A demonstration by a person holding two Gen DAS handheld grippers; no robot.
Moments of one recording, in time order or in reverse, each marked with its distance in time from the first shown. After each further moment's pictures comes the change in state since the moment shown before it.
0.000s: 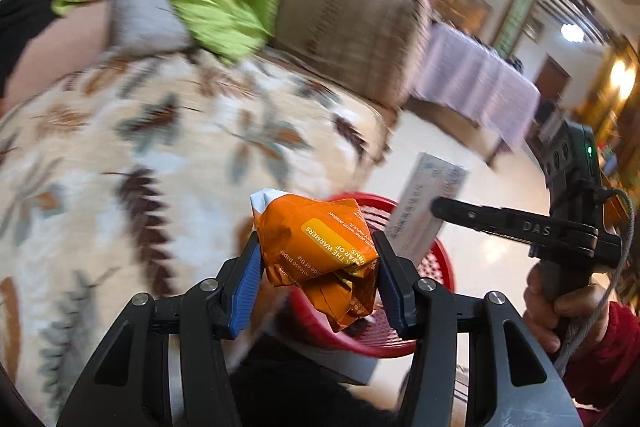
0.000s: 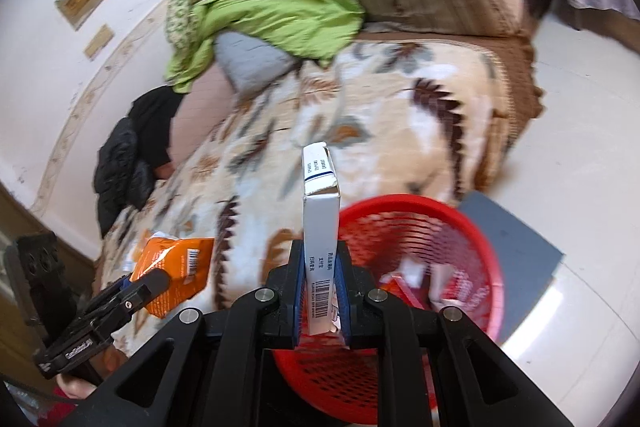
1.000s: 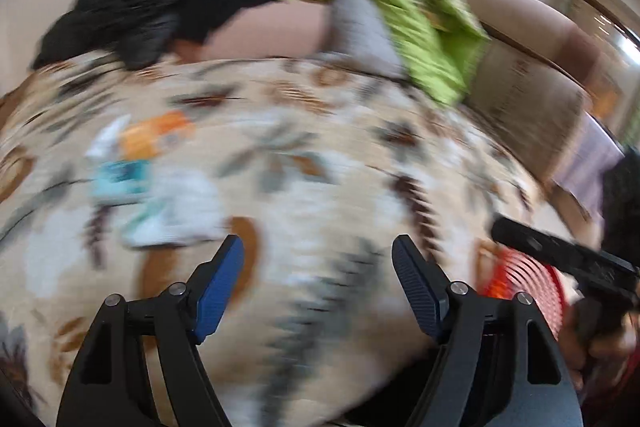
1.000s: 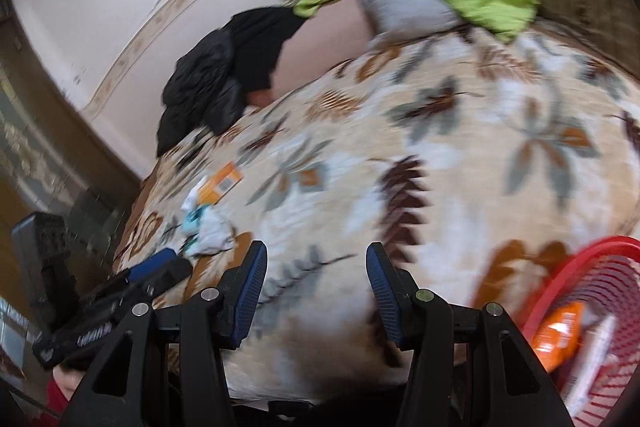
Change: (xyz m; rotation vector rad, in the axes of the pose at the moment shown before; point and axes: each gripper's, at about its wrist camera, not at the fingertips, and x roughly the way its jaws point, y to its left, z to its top) left arm -0.148 0.193 -0.067 -0.389 -0.163 0.507; right arm 0.122 0.216 -0.041 -0.341 0.160 0.288
